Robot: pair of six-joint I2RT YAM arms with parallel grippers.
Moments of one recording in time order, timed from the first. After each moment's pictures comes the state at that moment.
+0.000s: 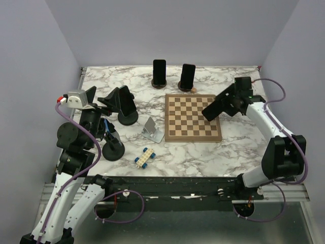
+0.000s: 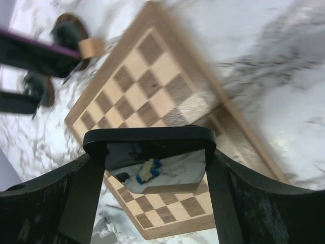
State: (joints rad) left arm -0.34 0.60 0.87 0.06 -0.14 -0.19; right arm 0.16 1.50 1.16 -0.45 0.05 0.91
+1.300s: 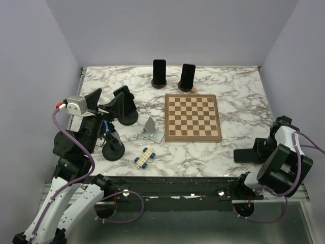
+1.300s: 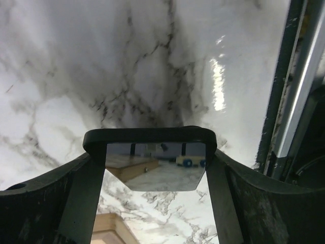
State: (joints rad) left arm -0.46 0.54 0.87 0.06 -0.16 -0.18; right arm -0.56 1.34 0.80 -0.99 0.18 1.17
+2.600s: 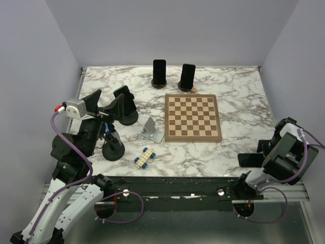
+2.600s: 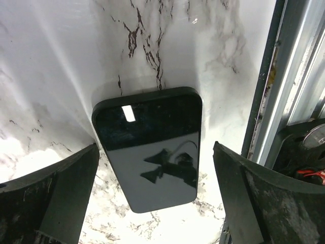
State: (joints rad) left arm -0.51 0.52 0.87 0.06 -0.19 -0.15; right arm -0.68 1.50 0.83 -0.95 0.24 1.00
